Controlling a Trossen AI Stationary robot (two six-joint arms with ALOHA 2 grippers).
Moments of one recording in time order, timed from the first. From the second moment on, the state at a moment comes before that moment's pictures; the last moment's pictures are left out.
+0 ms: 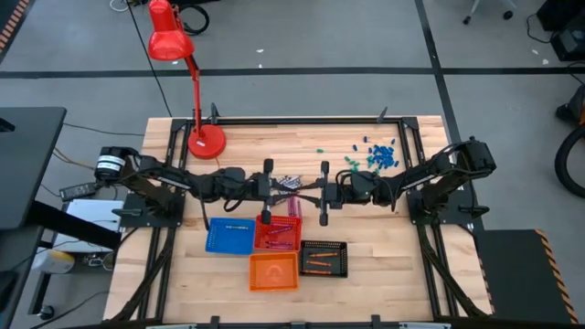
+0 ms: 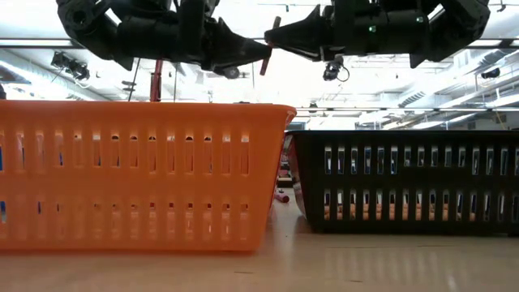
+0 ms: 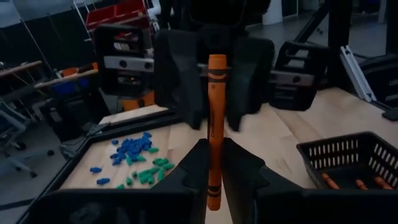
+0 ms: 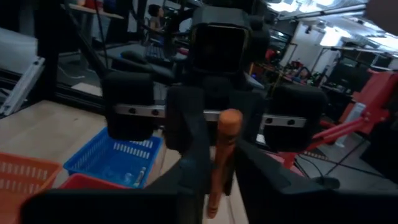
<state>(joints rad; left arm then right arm) -0.01 1.49 0.62 0.82 -0.02 0.24 0.09 1.55 0.64 0.95 0.14 -0.34</state>
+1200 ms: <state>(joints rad) -0.01 1.37 0.62 0.02 -0.03 0.14 0.19 1.55 0.64 0.45 -0.36 0.27</state>
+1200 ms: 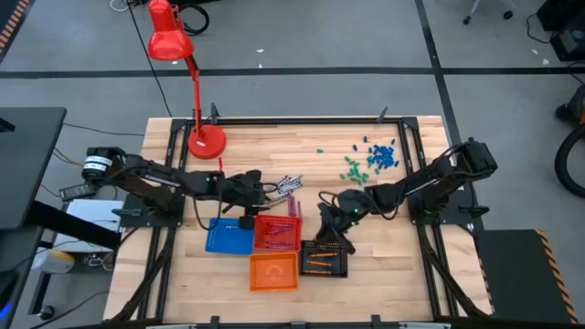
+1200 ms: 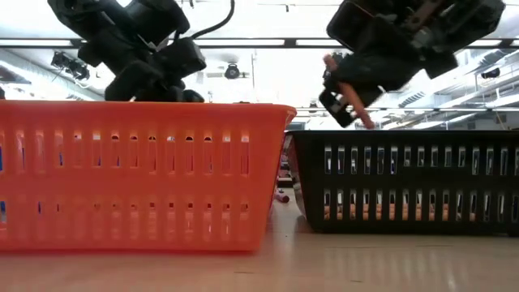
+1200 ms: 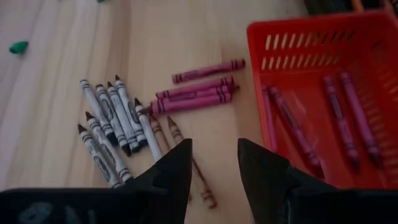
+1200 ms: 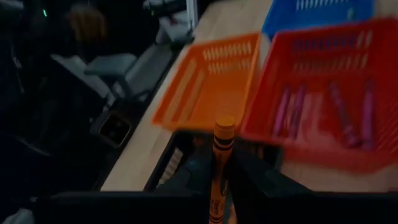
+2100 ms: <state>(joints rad) -0.02 1.26 0.63 -0.43 0.13 -0.02 0.20 1.55 0.64 0.23 -0.48 0.39</state>
